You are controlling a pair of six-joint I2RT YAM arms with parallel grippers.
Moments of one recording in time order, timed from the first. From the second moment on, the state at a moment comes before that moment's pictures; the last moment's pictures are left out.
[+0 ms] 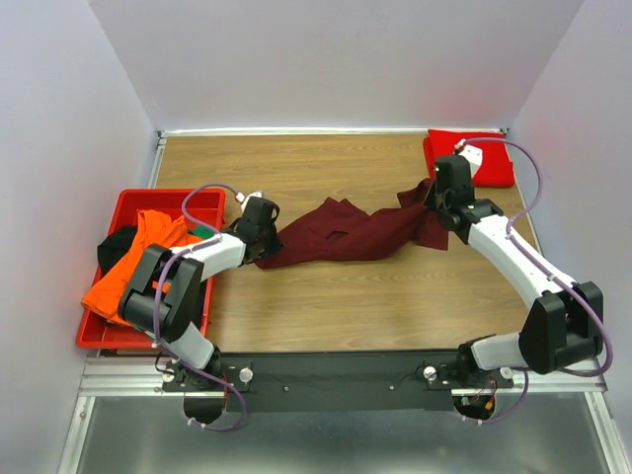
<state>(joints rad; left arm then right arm) -0.40 1.59 0.78 -0.05 -0.07 -0.67 0.31 1.38 1.05 -0.32 0.42 0.46</state>
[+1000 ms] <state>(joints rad) -0.53 1.38 0.61 -0.13 -0.18 -0.72 0.61 1.32 0.95 -0.32 0.18 0.53</state>
